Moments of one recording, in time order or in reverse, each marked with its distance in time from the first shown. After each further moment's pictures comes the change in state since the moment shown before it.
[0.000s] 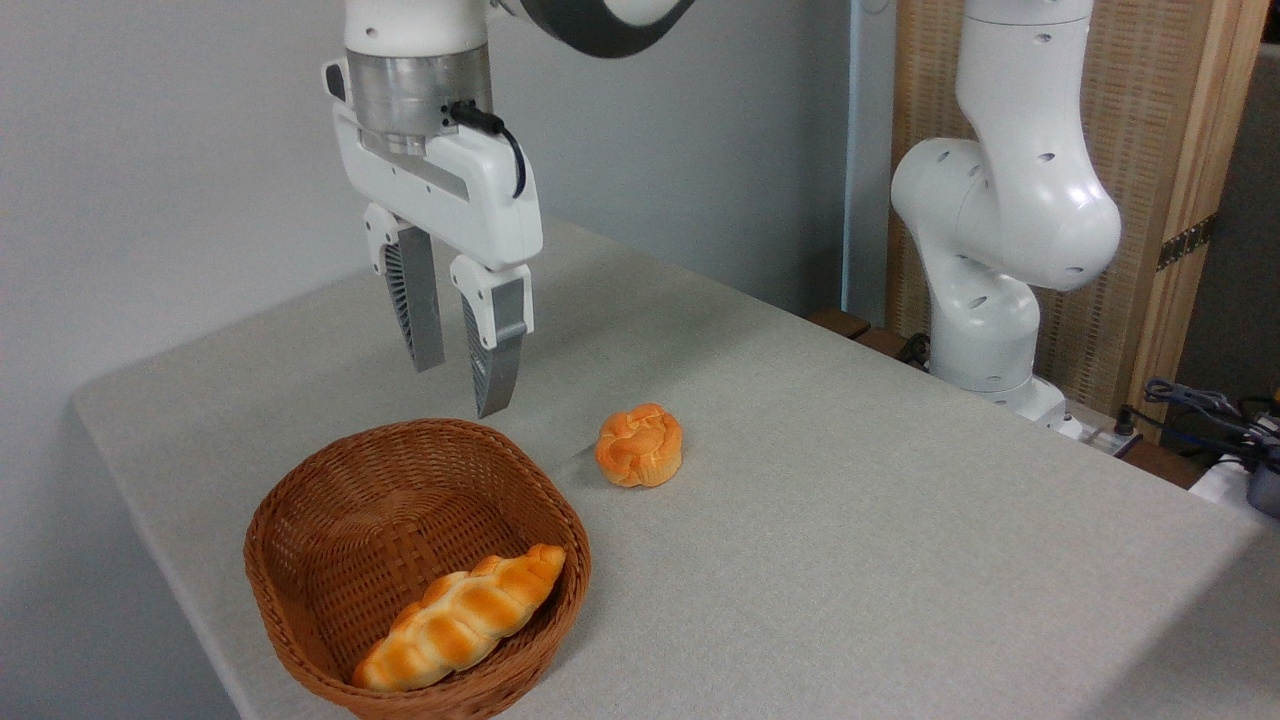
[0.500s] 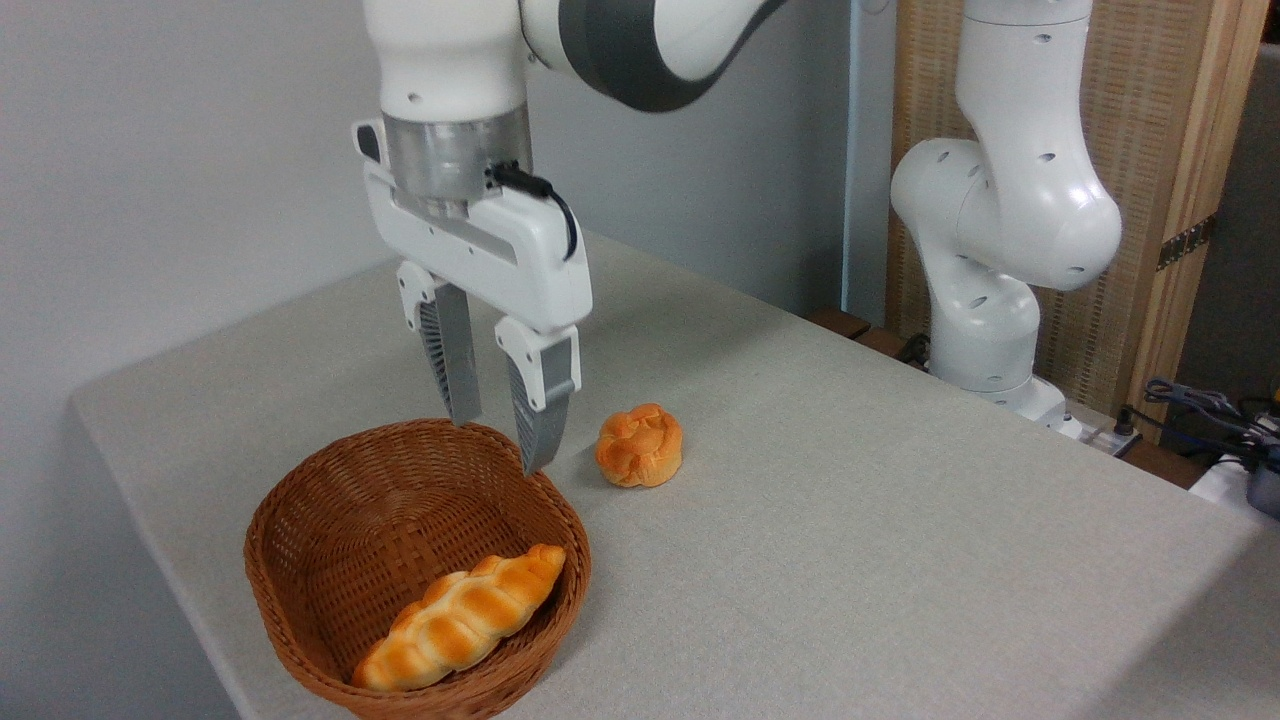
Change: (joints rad) arm 0.012 0.006 0.071 -0.057 0.001 0.032 0.046
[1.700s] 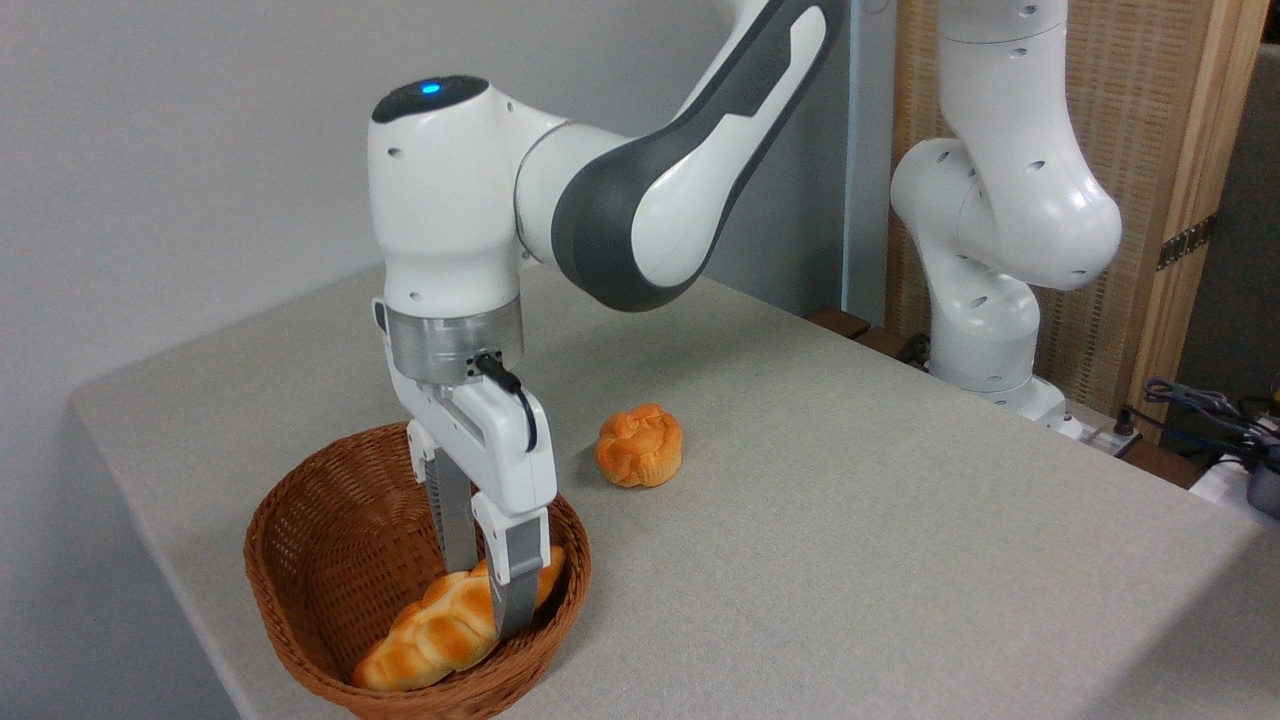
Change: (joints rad) arm 0.001 0.163 0.017 -0.111 0.058 0.341 0.164
